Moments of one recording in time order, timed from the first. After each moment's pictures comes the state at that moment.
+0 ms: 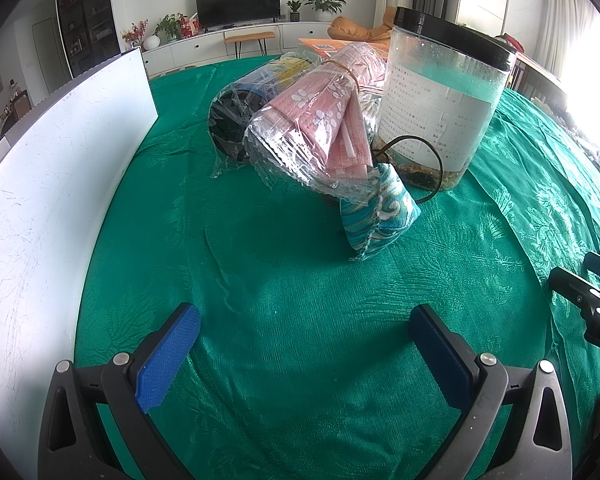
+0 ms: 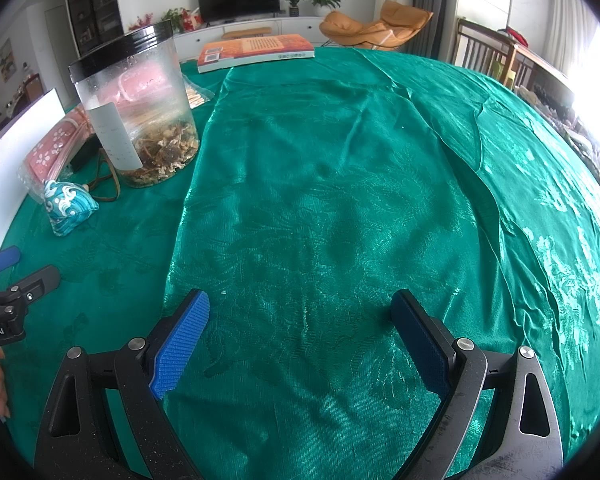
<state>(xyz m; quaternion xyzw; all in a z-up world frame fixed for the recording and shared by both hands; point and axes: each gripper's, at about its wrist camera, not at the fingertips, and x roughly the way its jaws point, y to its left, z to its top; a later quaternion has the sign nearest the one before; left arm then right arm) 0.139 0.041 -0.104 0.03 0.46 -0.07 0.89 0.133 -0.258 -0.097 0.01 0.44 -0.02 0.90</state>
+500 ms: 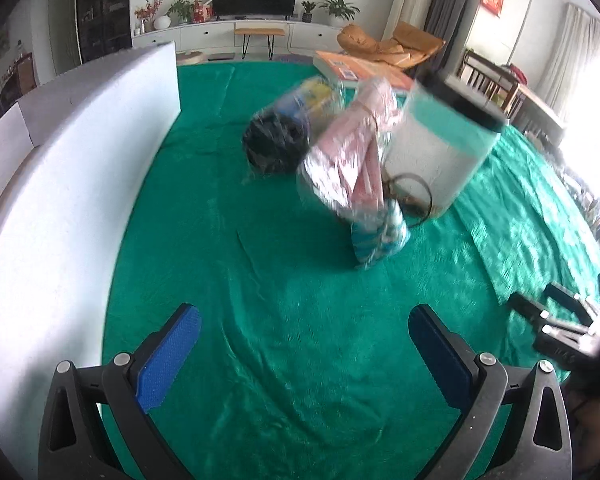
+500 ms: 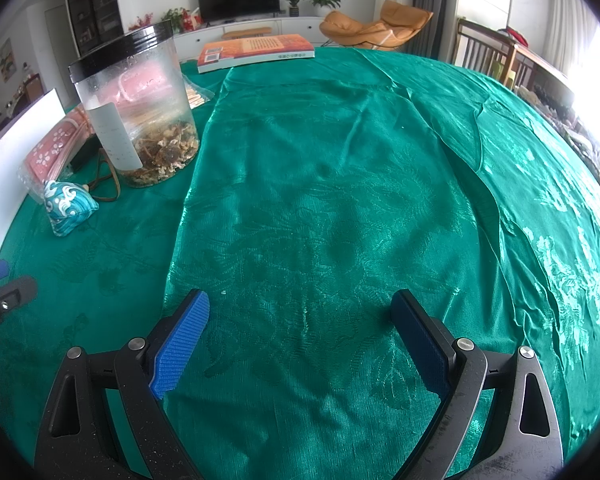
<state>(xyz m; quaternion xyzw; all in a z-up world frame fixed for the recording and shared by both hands) 0.128 0.074 -0.063 -0.06 0.45 -0.08 0.89 0.133 -0.258 -0.097 0.01 0.44 -0.02 0.90</state>
